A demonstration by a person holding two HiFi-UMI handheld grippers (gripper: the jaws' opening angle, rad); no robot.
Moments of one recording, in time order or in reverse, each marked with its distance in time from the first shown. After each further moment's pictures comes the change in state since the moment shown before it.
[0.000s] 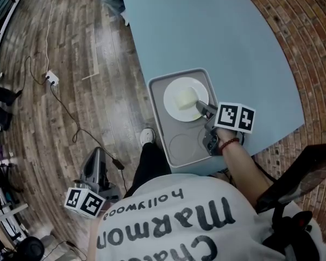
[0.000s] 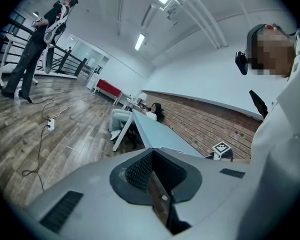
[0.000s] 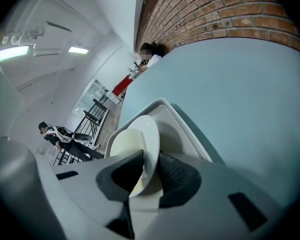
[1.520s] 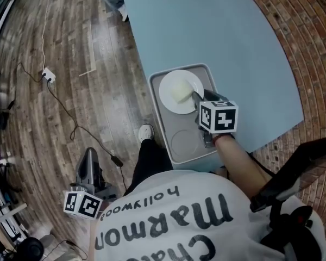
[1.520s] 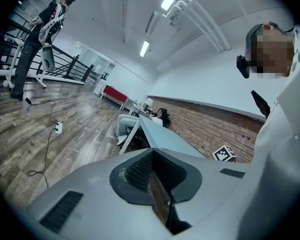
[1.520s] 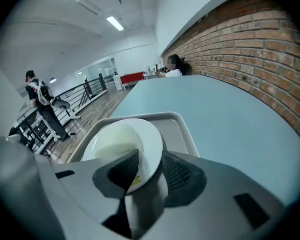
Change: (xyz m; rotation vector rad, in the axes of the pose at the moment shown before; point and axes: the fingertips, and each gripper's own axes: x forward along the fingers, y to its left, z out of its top) left arm -0.020 0.026 0.011 -0.012 -0.069 0.072; right arm 0.021 0.005 0.011 -0.484 -0.068 -0.248
